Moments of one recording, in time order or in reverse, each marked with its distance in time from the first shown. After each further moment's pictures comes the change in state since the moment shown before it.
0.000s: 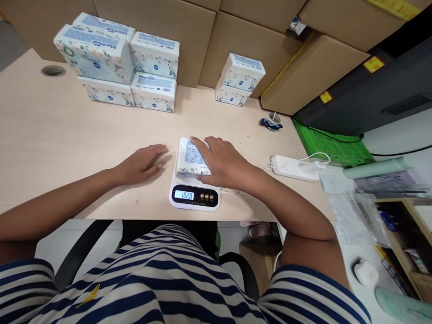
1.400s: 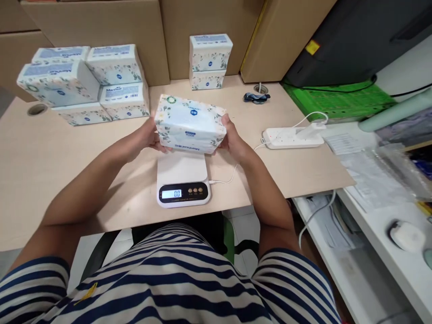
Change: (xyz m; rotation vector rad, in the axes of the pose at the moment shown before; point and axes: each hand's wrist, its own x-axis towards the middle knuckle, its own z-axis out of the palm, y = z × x) left_hand 0.121 0.066 -0.039 -0.580 -0.178 -0.294; right_hand -0.009 0.092 0.078 1.387 0.550 0.163
